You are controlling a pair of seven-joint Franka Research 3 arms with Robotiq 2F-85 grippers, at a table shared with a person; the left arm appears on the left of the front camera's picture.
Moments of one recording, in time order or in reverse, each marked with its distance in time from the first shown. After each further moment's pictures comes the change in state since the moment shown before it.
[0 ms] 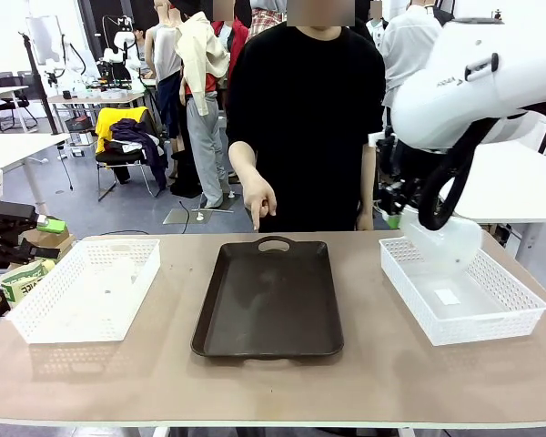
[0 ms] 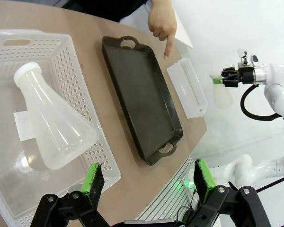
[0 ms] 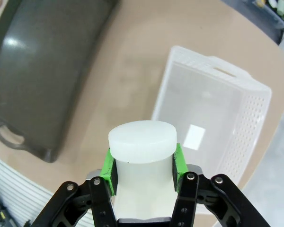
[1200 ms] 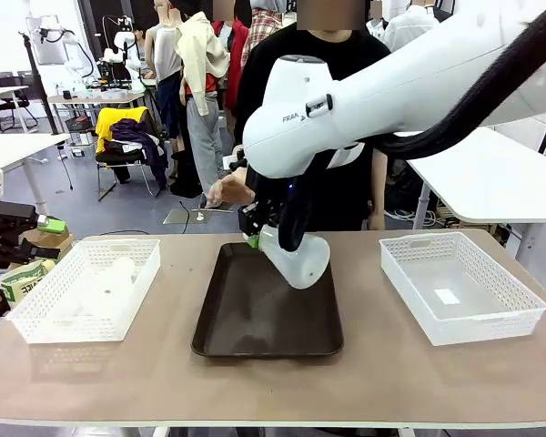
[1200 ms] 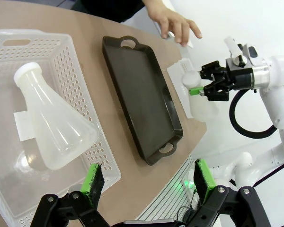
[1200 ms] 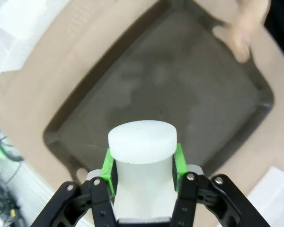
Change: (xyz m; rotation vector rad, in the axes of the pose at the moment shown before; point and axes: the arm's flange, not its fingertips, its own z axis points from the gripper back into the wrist) left arm 0.000 0.000 0.000 0.001 0.000 0.000; right arm 0.112 0.212 -0.065 0.177 -0.026 0.295
